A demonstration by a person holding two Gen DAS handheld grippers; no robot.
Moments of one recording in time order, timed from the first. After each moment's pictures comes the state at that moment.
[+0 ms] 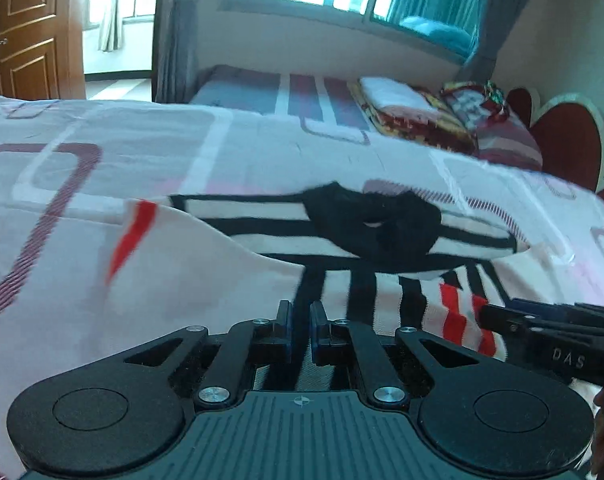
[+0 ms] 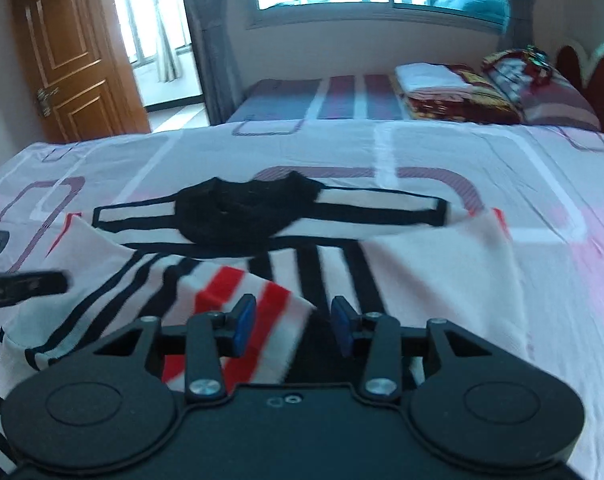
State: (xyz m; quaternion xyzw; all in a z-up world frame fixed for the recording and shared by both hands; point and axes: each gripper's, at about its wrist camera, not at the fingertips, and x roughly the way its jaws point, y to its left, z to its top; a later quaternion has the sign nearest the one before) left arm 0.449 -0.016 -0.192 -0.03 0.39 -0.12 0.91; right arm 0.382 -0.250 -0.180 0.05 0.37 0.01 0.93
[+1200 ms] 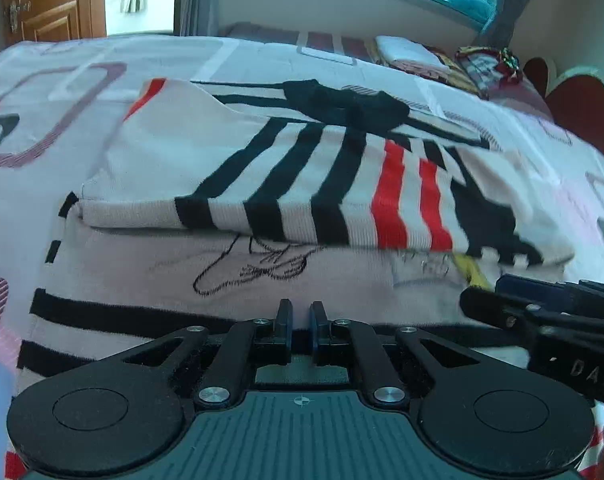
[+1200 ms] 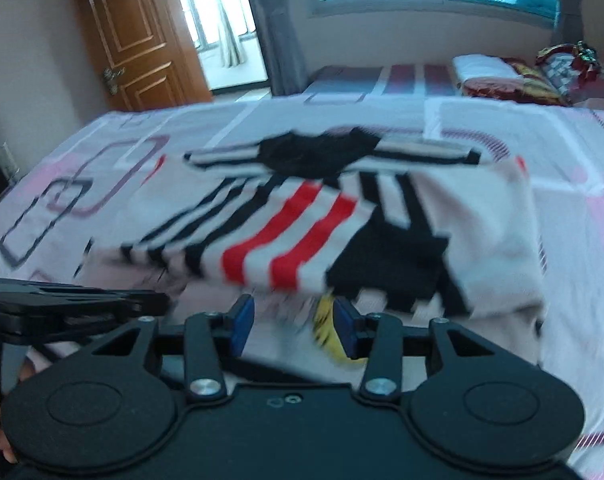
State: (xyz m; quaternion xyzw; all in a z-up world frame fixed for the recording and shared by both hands) left arm 0.325 -0.044 -0.211 -0.03 0.44 -0.08 0.89; right arm 0.288 -0.244 -0.180 0.05 0.39 0.10 0.92
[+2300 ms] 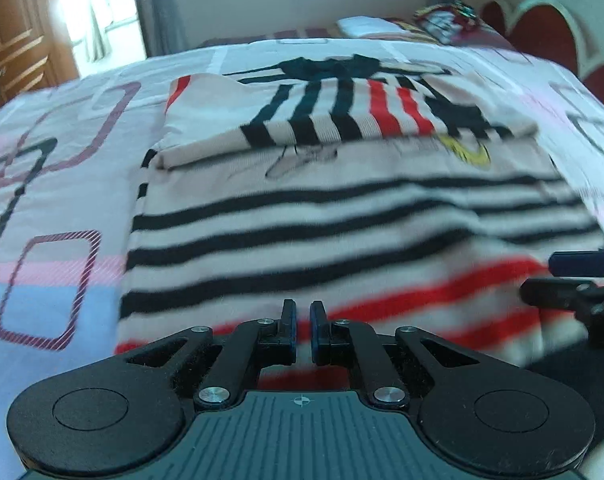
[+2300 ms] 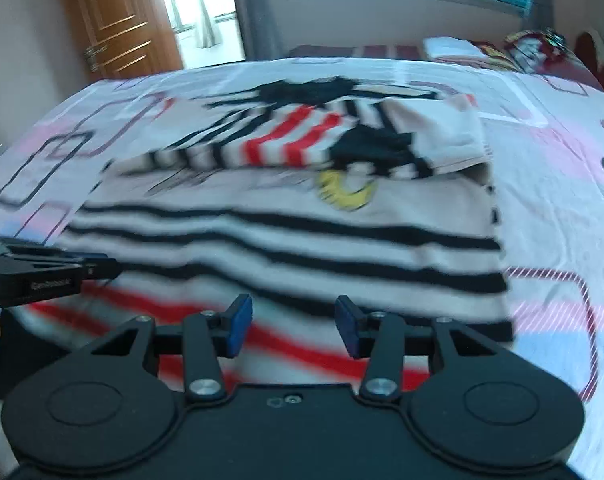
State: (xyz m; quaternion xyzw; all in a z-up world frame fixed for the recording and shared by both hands) left arm 0.214 0.015 -0.208 0.09 0.43 -0.13 0.89; right arm 0.172 -0.217 -0.192 0.03 0.41 0.06 0.91
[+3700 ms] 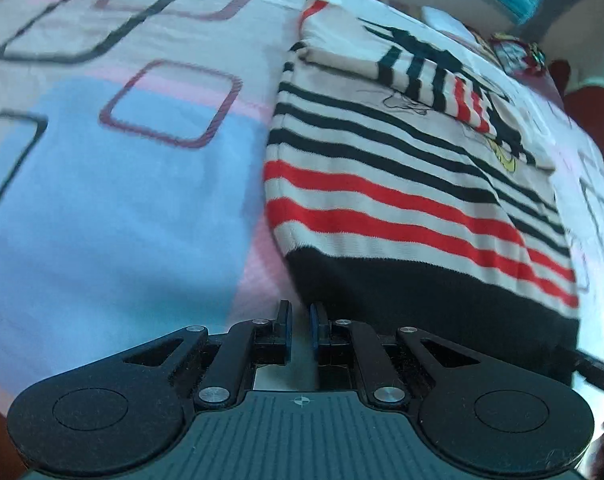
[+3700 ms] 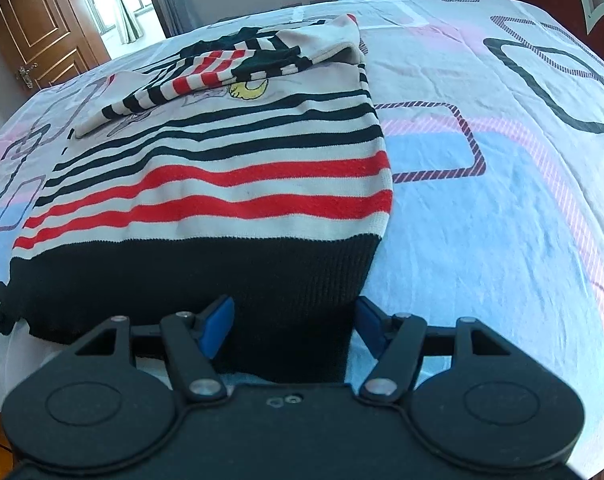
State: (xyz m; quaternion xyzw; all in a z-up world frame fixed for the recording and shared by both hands) left arm 0.152 0.129 -0.193 -0.09 0.52 -0.07 0.84; right arm 0.055 -0.258 -0.200 0.11 0.46 -0.05 0.88
